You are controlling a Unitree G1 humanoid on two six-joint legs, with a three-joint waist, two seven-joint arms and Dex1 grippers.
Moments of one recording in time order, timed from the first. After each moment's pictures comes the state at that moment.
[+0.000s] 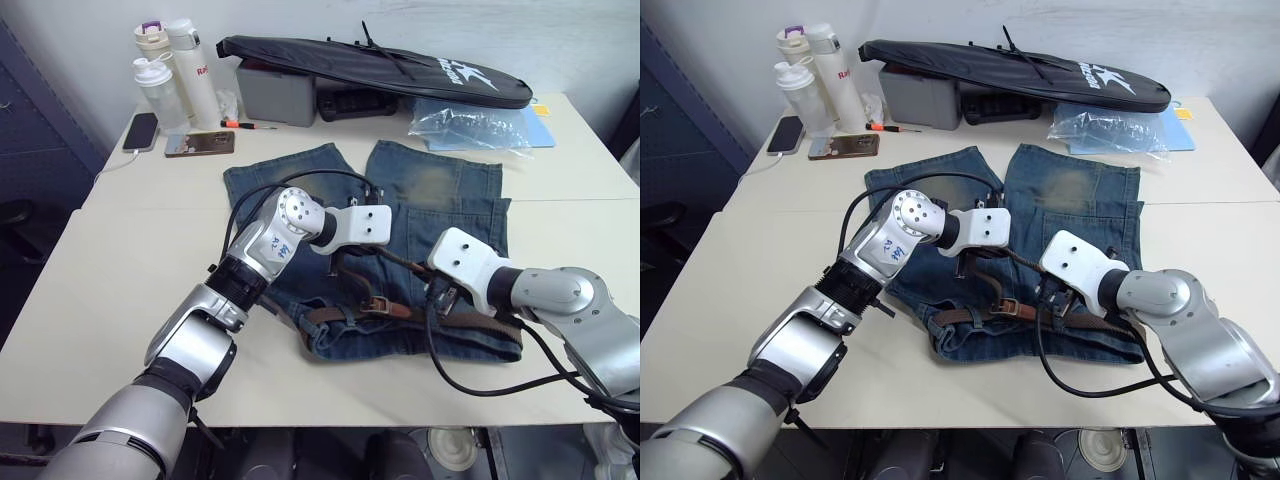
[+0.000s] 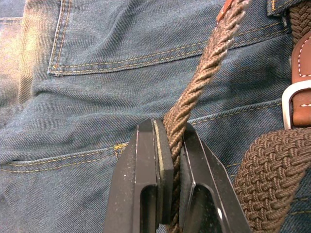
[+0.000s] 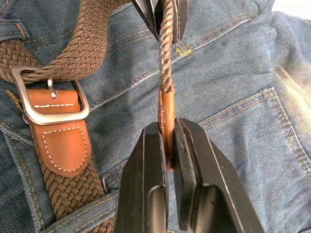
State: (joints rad) left arm -1.05 0.23 -0.46 0.48 0.25 0.18 -0.99; right arm -0.34 -0.94 0.13 -0.67 0.24 0.94 0.65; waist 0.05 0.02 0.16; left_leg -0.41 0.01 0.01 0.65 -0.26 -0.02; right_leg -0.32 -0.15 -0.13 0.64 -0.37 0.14
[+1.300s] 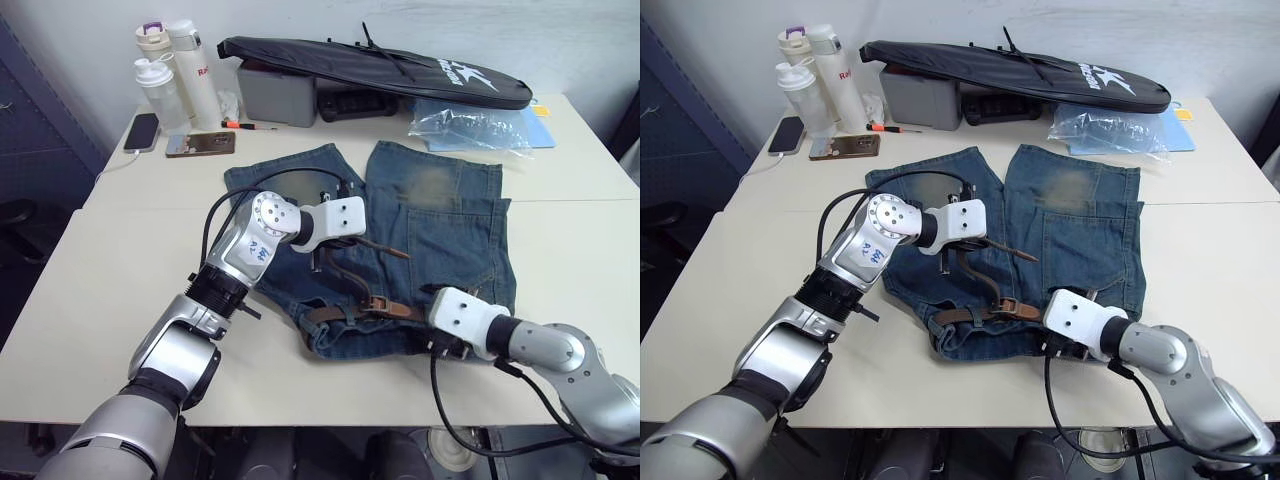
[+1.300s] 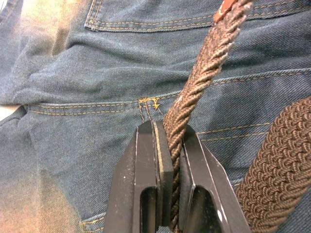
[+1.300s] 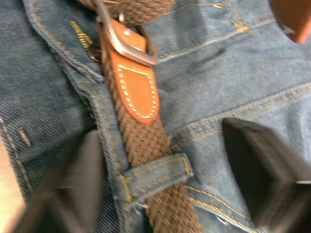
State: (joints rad) left arm -0.97 0.30 -0.40 0.40 0.24 0.25 -0.92; right arm 0.02 -0.87 0.11 -0.59 0.02 0.46 0.66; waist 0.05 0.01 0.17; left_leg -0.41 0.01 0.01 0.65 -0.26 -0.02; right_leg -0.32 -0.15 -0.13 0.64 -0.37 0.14
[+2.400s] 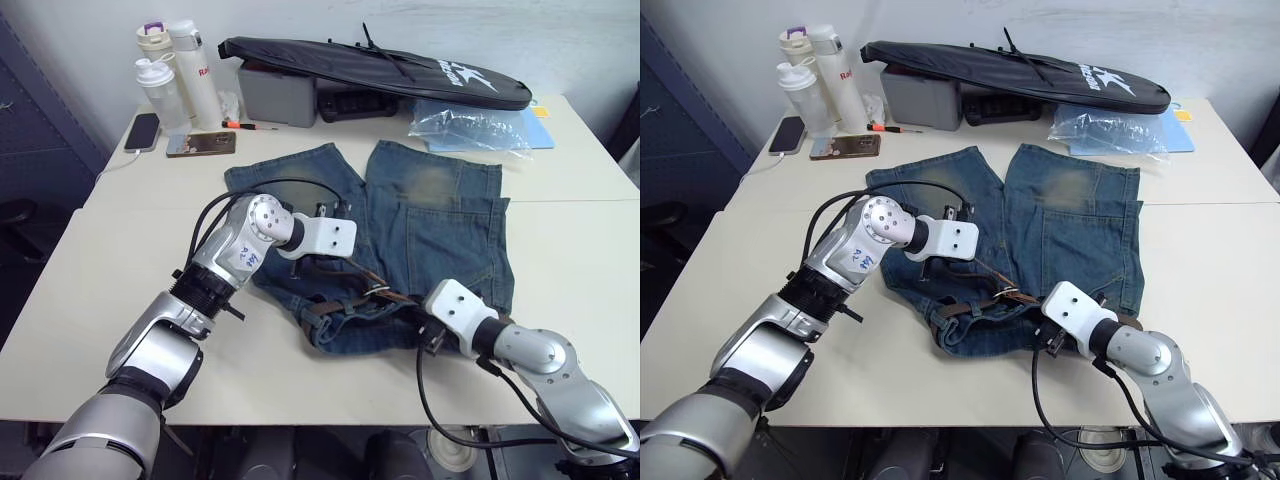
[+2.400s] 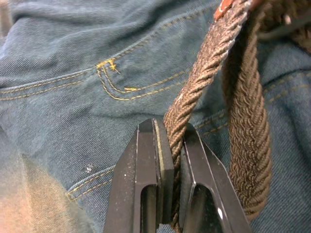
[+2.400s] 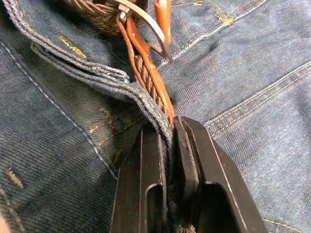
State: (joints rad) left arm -0.98 0.40 -0.52 0.37 0.35 0.10 -1.02; right arm 0.02 -0.70 0.08 -0.55 0.03 0.52 0.61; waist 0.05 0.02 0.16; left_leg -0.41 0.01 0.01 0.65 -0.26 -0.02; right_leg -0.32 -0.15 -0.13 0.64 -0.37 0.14
